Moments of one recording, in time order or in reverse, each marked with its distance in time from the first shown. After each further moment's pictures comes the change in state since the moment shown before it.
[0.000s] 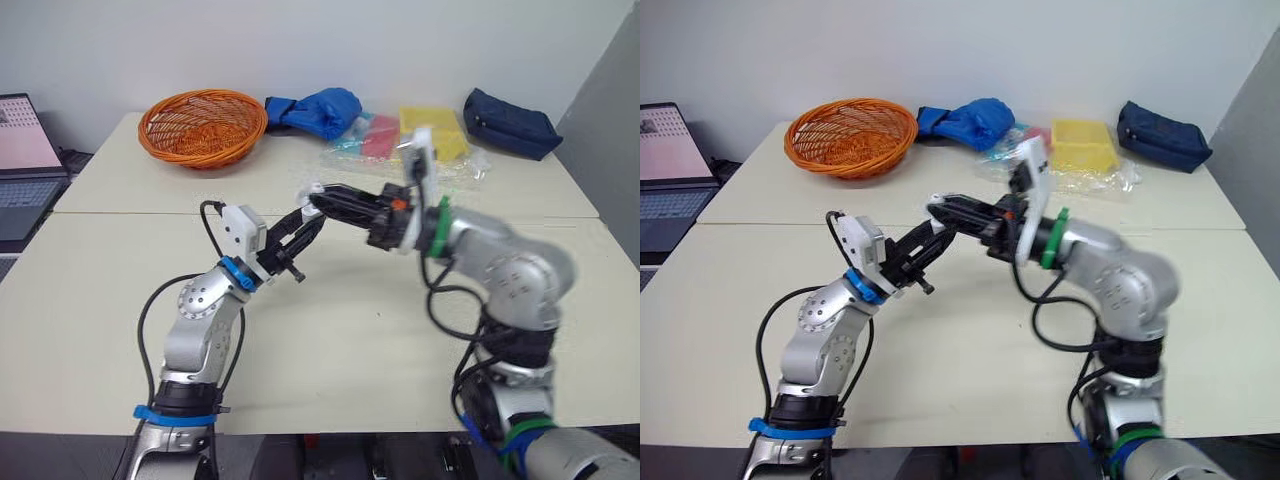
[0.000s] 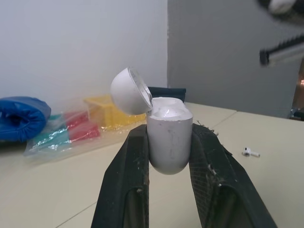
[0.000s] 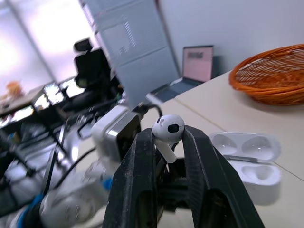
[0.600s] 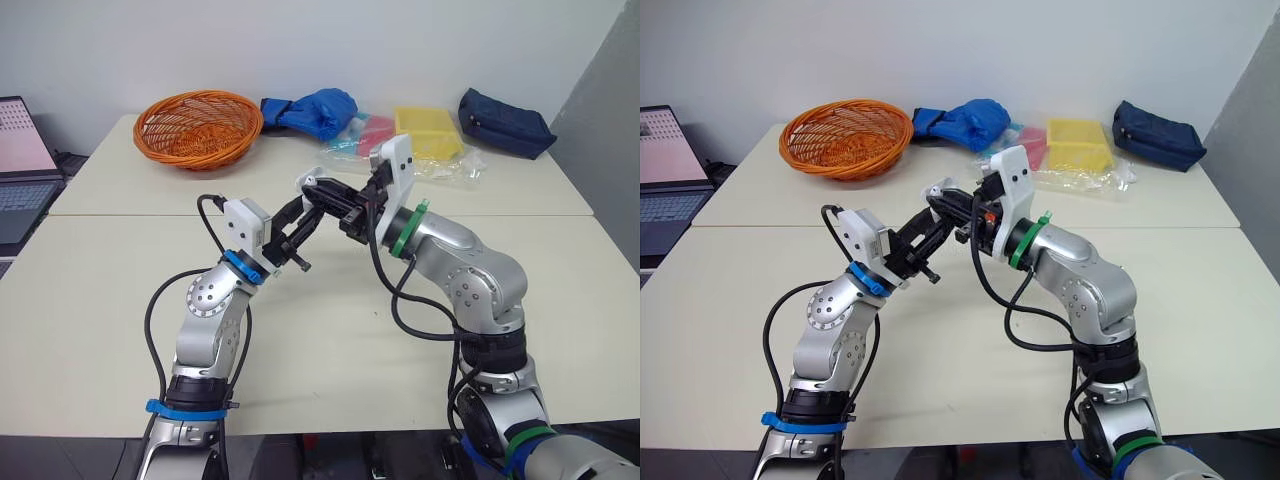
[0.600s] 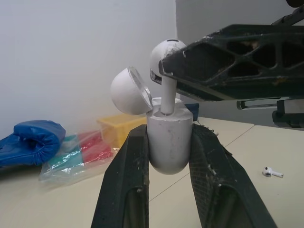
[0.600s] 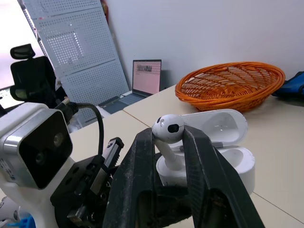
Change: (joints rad) left arm -0.013 -0.017 -0.003 0.008 0.043 -0.072 0.043; right arm 0.027 -0.059 0.154 0.092 -0.098 -0.250 -0.096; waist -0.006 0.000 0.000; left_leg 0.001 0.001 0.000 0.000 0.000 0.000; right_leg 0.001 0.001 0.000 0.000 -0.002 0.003
